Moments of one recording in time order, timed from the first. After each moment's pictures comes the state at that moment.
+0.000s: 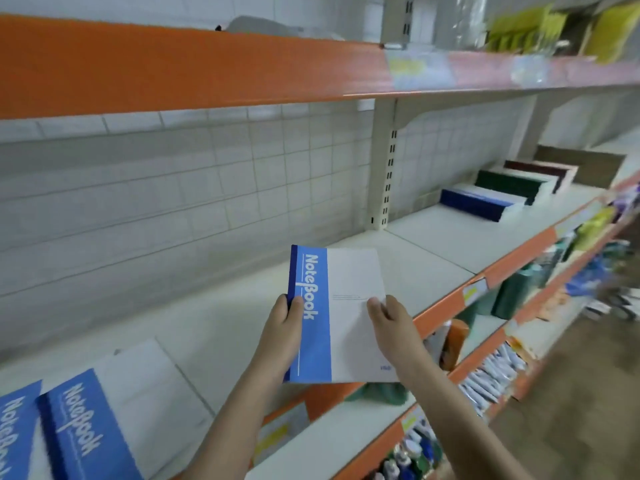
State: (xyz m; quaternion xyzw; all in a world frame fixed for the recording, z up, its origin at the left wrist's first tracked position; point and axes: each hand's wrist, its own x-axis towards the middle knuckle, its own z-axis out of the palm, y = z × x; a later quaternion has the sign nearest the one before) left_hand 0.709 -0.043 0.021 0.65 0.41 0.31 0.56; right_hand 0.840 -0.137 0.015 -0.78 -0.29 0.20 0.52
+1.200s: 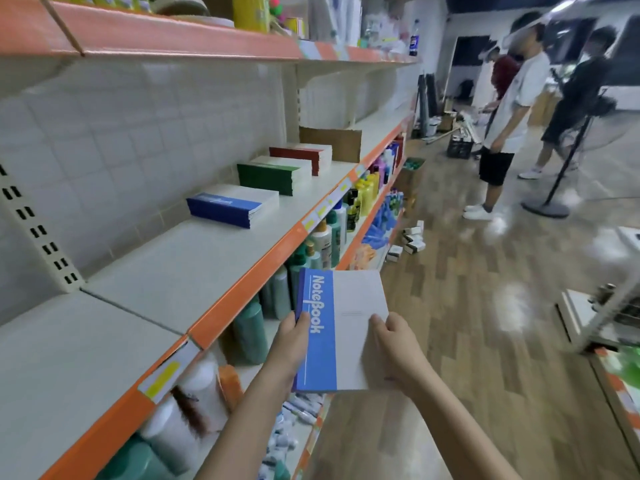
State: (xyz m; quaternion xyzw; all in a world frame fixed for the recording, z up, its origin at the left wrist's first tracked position) left_hand 1.153 -0.253 -0.027 0.68 0.25 0.04 0.69; right_hand 1.207 -0.402 -0.034 -0.83 0.00 0.12 0.54
